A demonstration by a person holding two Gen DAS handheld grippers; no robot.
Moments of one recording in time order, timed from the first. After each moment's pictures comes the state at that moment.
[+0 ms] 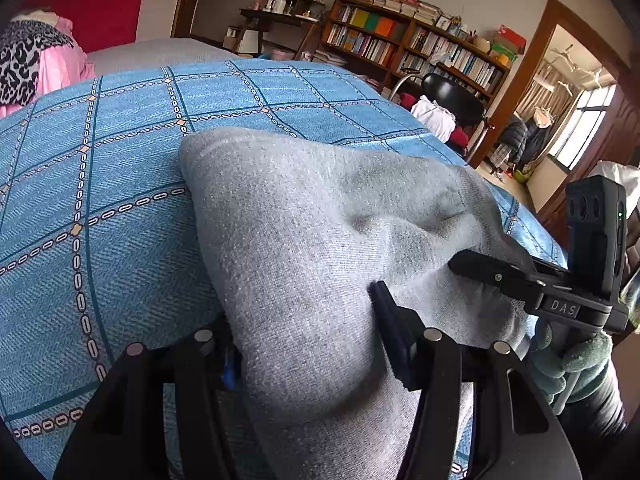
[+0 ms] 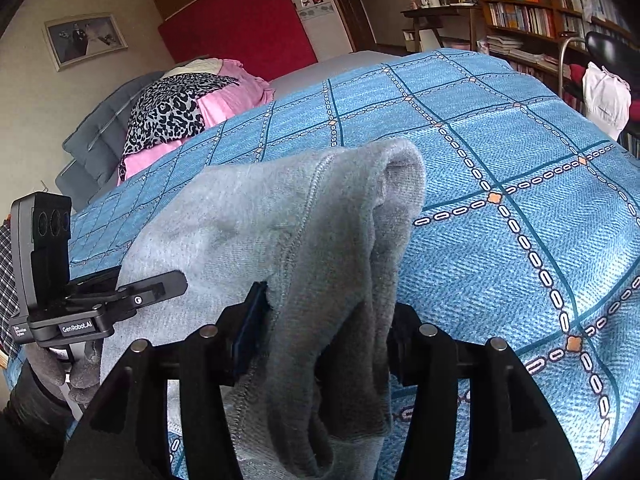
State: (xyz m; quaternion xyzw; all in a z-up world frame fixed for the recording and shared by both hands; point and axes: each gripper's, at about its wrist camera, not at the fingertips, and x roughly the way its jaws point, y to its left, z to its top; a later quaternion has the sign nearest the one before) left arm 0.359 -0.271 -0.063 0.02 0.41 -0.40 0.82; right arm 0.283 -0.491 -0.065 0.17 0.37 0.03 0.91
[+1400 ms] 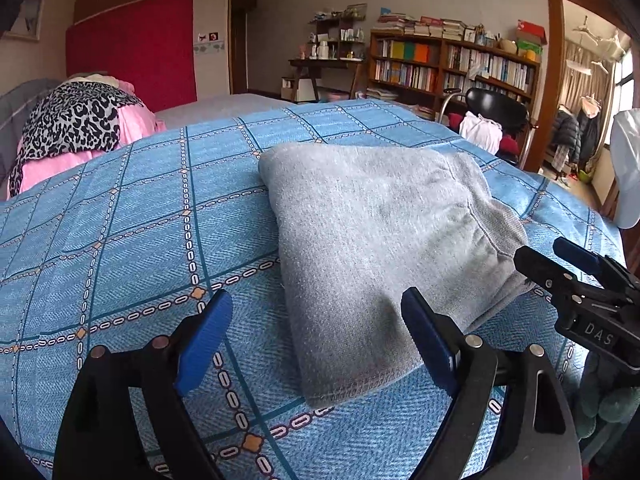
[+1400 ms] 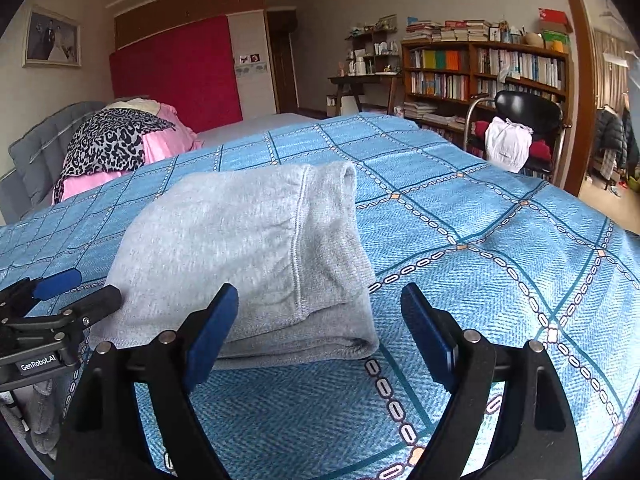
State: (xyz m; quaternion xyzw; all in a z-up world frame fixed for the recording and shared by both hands) left arm 0.239 -0.214 -0.056 0.08 0.31 -0.27 0.91; right arm 0.160 -0.415 -0.056 0.10 0.26 -0.16 0.95
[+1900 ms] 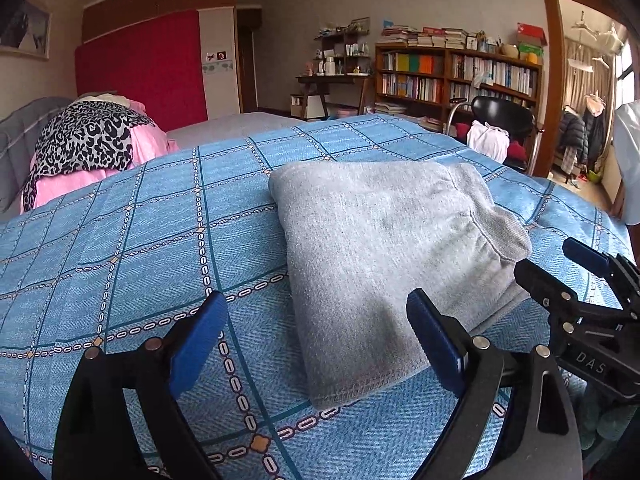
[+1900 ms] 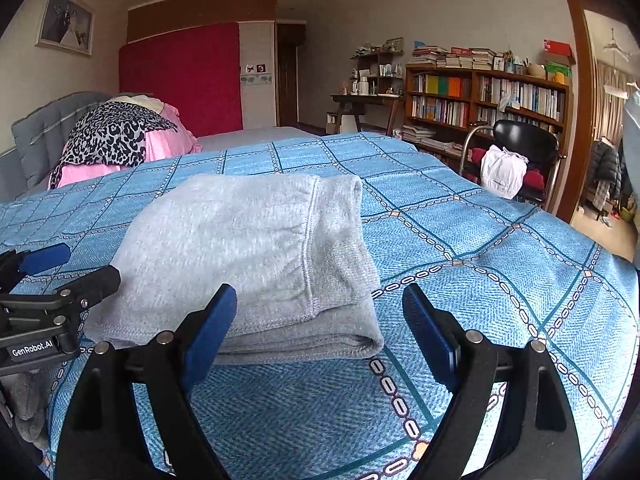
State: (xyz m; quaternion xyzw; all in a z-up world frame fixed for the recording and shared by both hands) left arm 0.227 -0.216 -0.051 0.10 0.28 -0.26 0.92; right arm 0.154 -0.391 -0.057 0.03 0.24 -0.17 0.95
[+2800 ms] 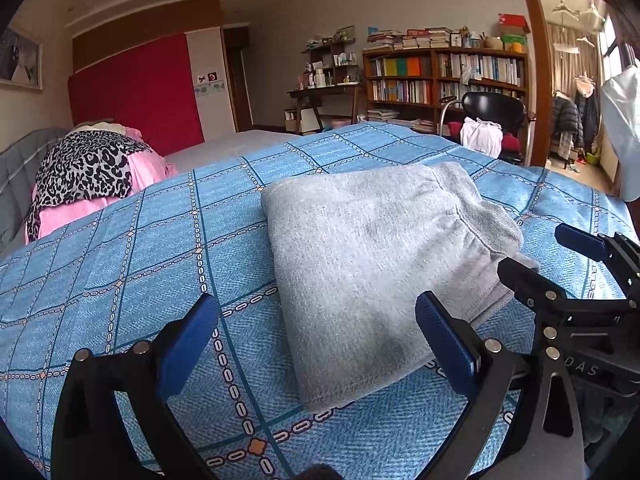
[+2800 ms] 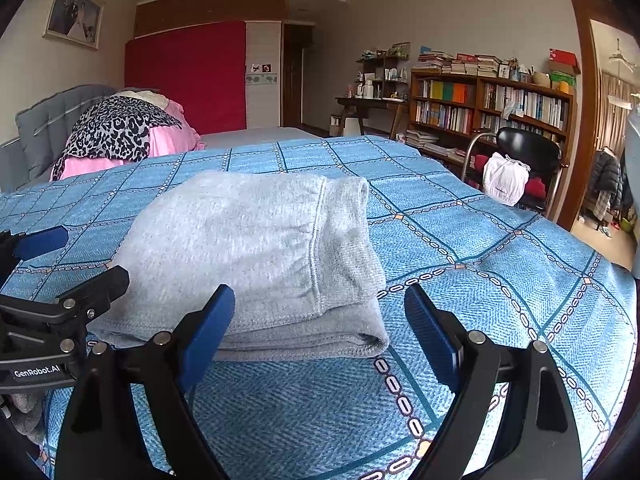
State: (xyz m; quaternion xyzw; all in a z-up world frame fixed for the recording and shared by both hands) left arm 0.214 -0.227 -0.052 0.13 0.24 -0.26 0.92; right arm 0.156 -0.390 -0.060 0.03 0.25 -0.17 0.95
